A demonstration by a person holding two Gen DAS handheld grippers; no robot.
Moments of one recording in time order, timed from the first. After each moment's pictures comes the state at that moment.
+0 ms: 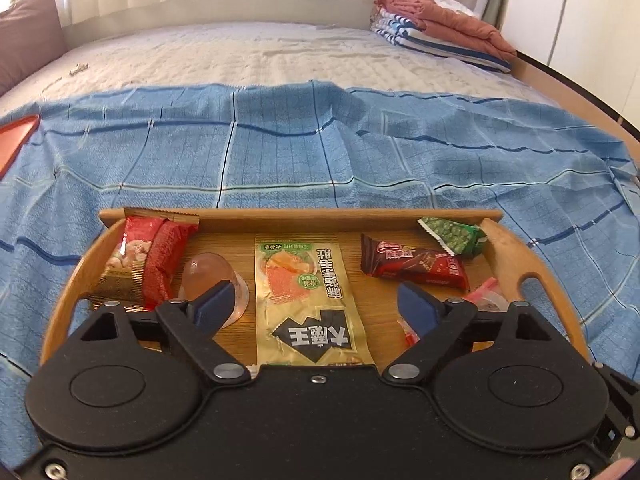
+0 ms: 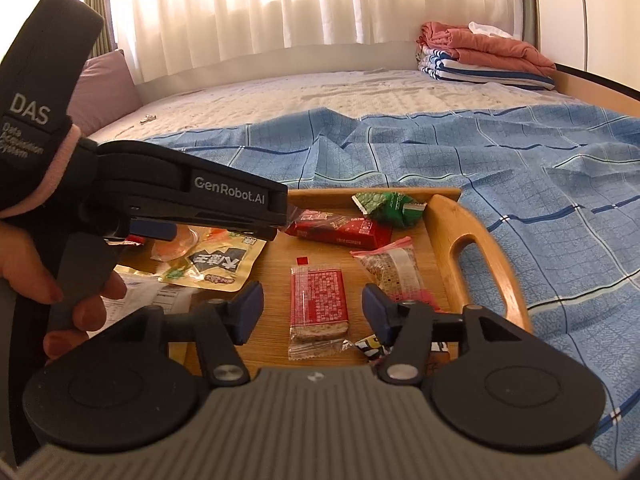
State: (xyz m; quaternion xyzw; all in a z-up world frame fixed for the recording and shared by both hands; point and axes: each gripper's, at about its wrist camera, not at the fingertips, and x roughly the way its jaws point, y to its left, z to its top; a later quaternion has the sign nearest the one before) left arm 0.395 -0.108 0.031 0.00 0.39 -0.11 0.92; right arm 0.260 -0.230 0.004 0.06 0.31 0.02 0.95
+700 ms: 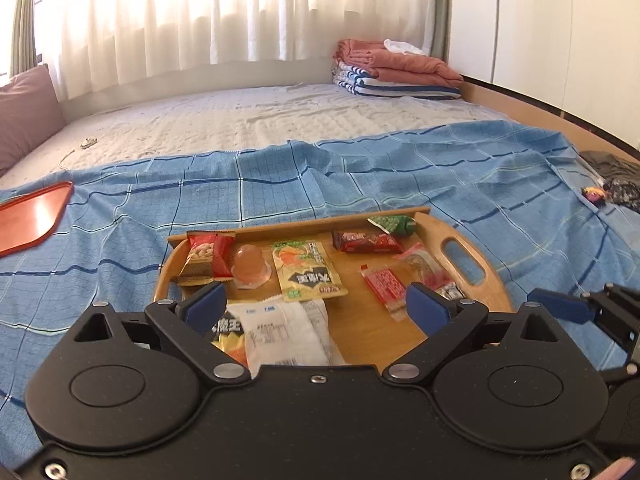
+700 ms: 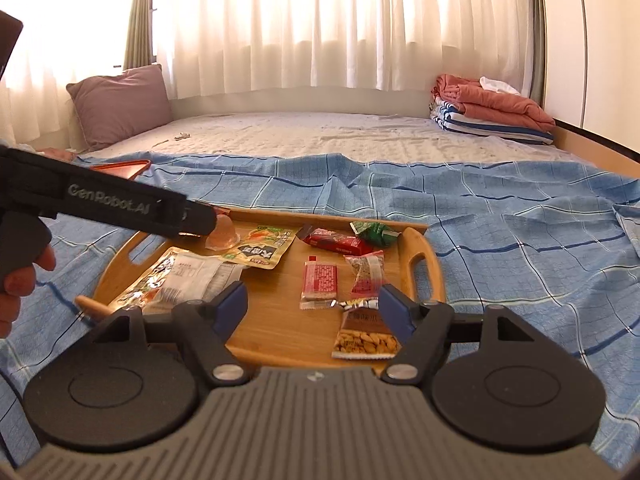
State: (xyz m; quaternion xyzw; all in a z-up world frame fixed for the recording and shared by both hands) left arm 0.235 -0.069 0.108 0.05 0.30 -0.15 0.94; right arm 0.147 -0.236 0.061 0.01 0.26 0.04 0.97
